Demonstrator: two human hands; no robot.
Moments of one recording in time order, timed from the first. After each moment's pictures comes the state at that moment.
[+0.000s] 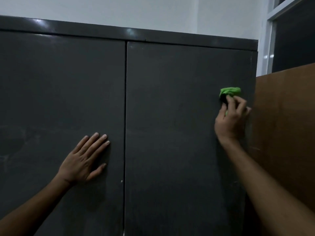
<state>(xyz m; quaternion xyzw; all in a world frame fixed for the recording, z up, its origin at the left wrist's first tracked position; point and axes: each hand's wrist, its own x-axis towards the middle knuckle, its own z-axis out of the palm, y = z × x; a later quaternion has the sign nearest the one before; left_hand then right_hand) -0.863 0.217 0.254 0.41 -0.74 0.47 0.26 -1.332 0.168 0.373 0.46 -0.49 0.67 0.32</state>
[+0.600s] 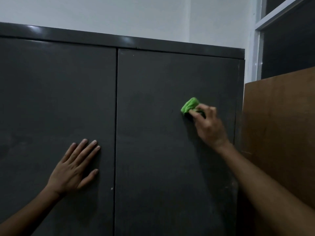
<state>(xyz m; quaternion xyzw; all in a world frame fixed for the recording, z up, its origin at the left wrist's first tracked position) -0.874 0.224 0.249 0.46 -0.72 0.44 0.27 -1.337 0.168 0.373 0.66 -0.34 0.47 0.48</state>
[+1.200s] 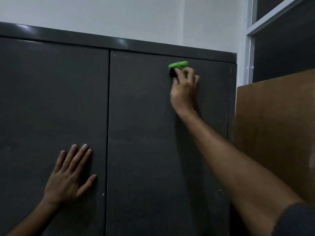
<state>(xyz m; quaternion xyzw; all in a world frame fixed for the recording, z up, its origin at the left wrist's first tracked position) -0.894 0.211 0.228 0.49 -0.67 0.44 0.35 -1.242 0.181 0.485 0.56 -0.40 0.65 0.33</state>
